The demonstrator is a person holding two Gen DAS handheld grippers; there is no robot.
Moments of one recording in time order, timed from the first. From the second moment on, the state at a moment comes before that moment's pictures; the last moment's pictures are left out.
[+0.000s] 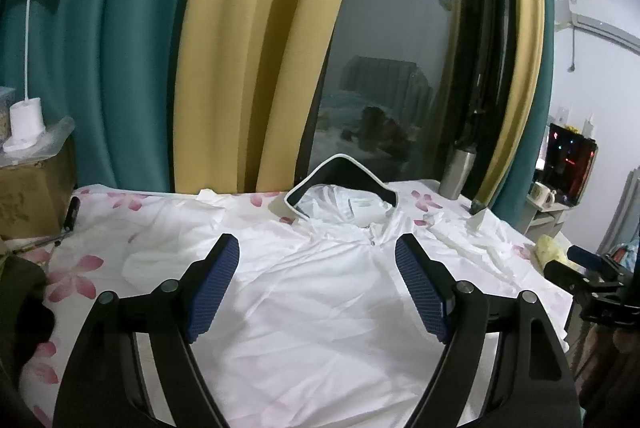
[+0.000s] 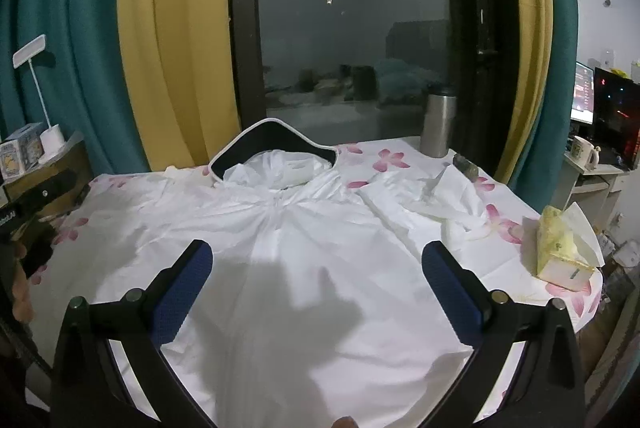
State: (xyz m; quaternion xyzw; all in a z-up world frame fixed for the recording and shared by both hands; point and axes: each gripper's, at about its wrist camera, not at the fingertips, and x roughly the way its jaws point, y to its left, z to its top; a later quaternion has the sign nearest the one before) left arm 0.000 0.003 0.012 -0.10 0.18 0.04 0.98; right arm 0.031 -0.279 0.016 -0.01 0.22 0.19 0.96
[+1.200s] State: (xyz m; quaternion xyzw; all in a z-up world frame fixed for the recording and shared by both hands) left arm -0.002 0.002 0.004 -0.12 0.18 0.00 0.98; right arm 0.022 -0.276 0.029 -0.01 0.22 0.19 0.96
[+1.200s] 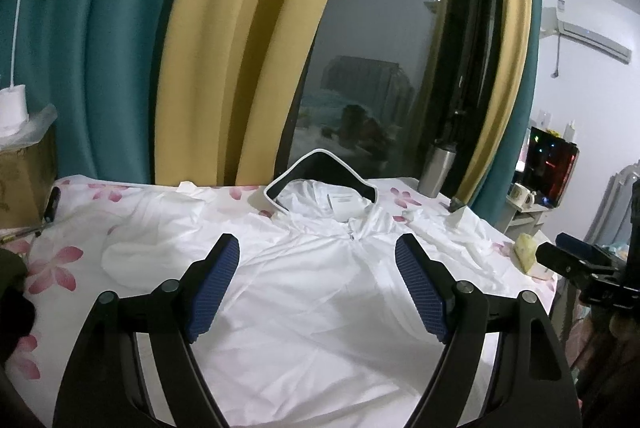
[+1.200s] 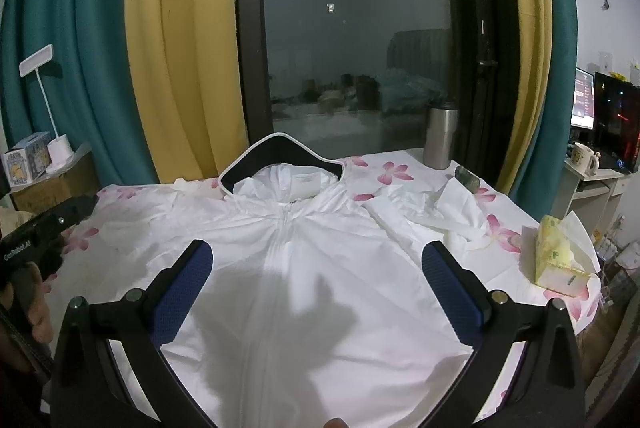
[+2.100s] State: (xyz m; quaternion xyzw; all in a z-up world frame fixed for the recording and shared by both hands) left arm 0.000 0.012 0.004 -0.11 0.17 0.00 0.98; right arm 0.036 -0.267 0.021 -0.02 0.24 0.19 0.95
